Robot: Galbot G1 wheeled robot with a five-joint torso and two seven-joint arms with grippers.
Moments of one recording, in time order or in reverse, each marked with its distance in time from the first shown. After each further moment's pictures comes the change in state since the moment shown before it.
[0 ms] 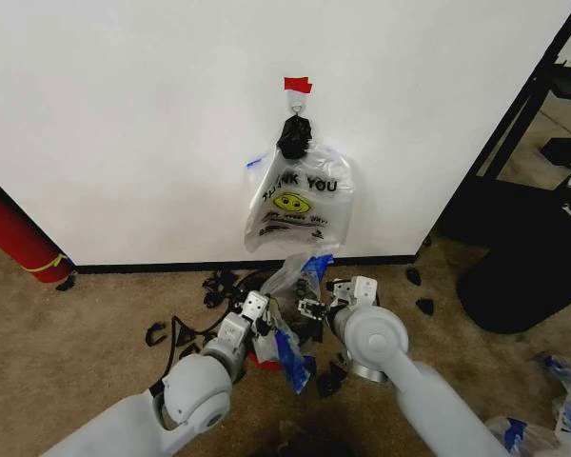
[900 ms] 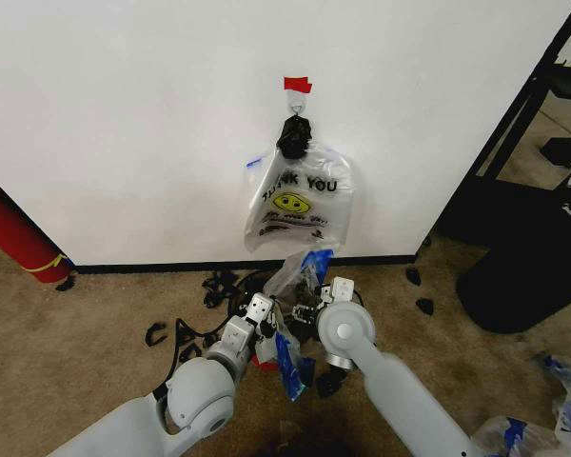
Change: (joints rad) left arm 0.012 0.006 -0.007 -0.013 0.008 -0.016 0.000; right arm 0.041 0.105 -0.040 -0.153 -0.030 -0.016 0.084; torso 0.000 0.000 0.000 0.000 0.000
